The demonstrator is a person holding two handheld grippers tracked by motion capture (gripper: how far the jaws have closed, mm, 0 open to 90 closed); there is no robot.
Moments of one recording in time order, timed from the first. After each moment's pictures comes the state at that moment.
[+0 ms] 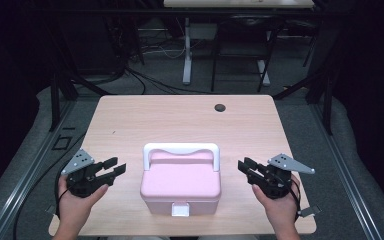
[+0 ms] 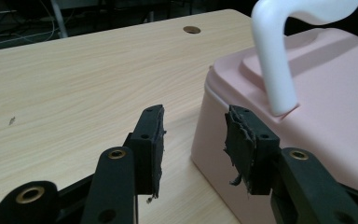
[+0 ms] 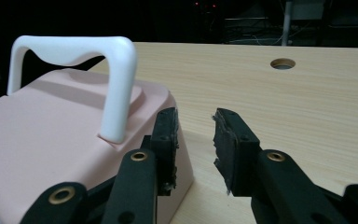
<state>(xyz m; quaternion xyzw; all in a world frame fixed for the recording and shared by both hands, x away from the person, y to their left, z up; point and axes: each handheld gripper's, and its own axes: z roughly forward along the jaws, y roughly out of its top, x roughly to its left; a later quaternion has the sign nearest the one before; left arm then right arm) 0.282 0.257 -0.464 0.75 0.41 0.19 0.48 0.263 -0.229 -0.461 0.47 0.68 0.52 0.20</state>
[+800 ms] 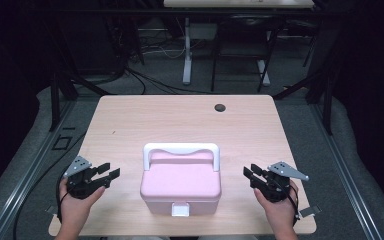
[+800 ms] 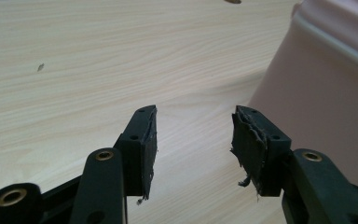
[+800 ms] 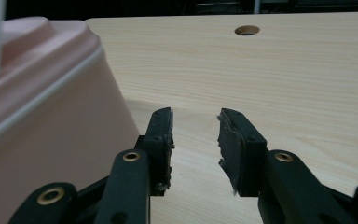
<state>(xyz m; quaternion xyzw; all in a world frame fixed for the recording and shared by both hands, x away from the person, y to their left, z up) 0.298 0.287 -0.520 0.74 0.46 0.19 0.46 0.276 -0.248 -0.519 0.51 0.68 0.48 0.22</state>
